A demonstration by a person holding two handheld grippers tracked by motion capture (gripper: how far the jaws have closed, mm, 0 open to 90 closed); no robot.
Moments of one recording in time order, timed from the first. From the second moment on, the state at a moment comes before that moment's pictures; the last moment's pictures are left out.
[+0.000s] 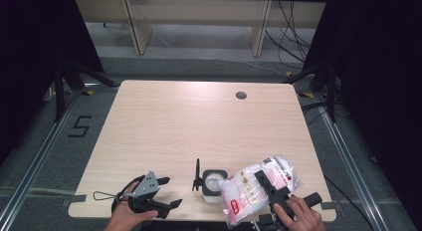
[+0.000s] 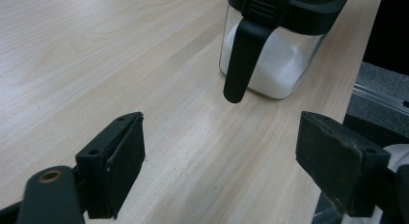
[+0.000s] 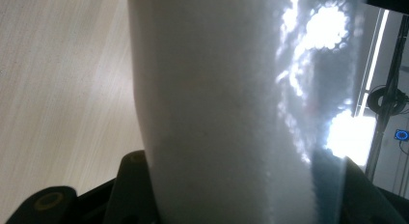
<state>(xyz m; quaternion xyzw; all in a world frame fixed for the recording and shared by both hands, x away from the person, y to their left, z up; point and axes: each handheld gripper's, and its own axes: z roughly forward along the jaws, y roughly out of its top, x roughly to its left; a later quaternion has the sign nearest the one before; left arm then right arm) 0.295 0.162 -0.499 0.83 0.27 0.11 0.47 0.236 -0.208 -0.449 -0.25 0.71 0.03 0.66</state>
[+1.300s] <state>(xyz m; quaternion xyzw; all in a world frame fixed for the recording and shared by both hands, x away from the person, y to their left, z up) 0.294 0.161 -0.500 0.83 0.28 0.10 0.47 0.235 -0.208 -0.449 -0.25 0.70 0.03 0.67</state>
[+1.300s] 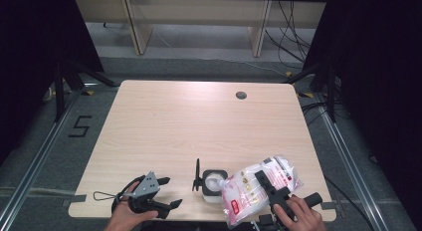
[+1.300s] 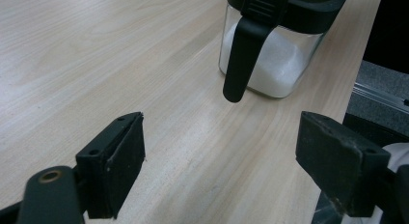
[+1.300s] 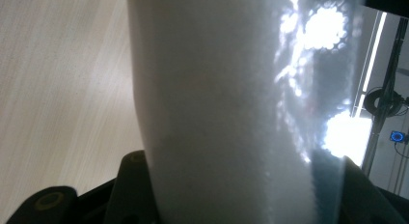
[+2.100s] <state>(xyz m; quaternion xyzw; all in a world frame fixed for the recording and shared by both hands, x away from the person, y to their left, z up) 0.295 0.159 -0.501 0.83 0.28 0.11 0.48 0.232 -0.206 -0.450 -0.25 0.70 0.01 0.67</state>
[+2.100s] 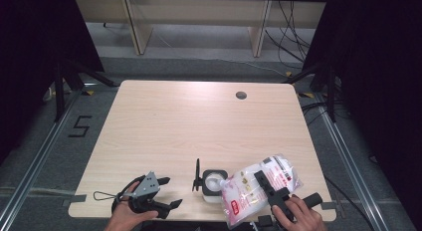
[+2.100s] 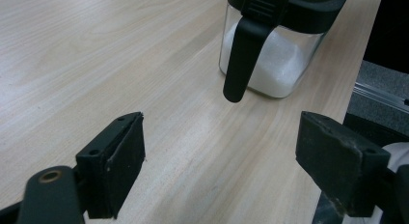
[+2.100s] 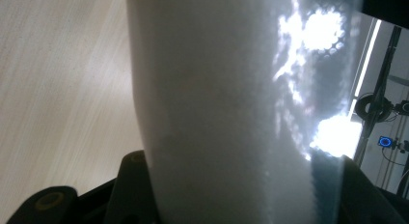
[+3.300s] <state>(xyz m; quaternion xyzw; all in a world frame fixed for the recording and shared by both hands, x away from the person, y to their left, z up) 0.294 0.161 -0.500 0.83 0.28 0.11 0.47 0.234 -0.209 -0.450 -0.25 0.70 0.03 0.67</state>
